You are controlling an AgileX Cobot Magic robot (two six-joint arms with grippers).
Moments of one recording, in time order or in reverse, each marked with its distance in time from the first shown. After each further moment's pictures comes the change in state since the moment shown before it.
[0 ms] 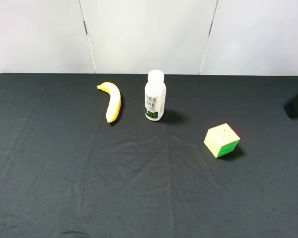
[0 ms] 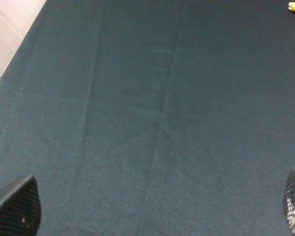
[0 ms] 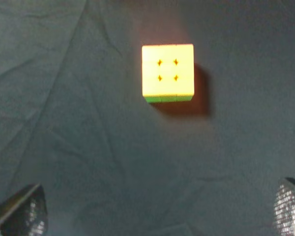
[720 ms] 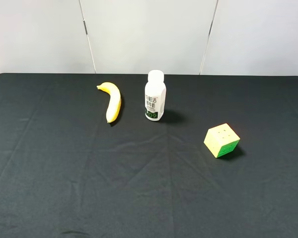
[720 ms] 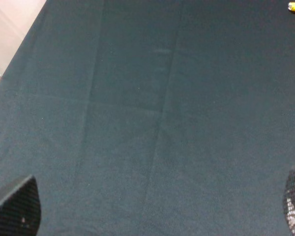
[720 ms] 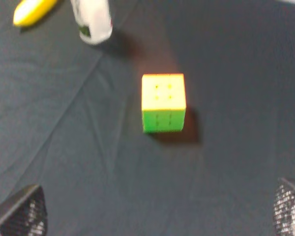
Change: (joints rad) left arm 0.000 0.000 0.000 0.000 0.000 0.000; right arm 0.000 -0.793 0.331 -0.025 -0.038 0.010
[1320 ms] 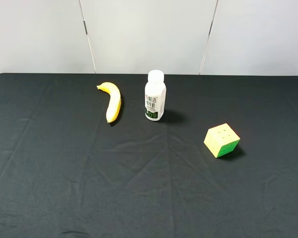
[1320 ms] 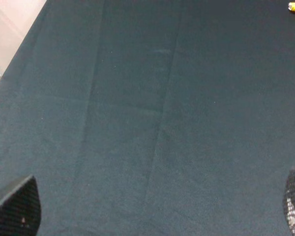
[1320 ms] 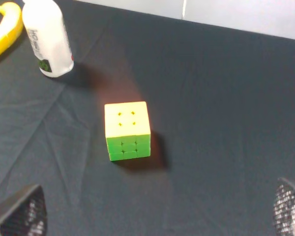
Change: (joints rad) left arm 0.000 0.000 0.000 0.000 0.000 0.000; right arm 0.000 -0.035 0.105 -0.083 -0.145 0.078
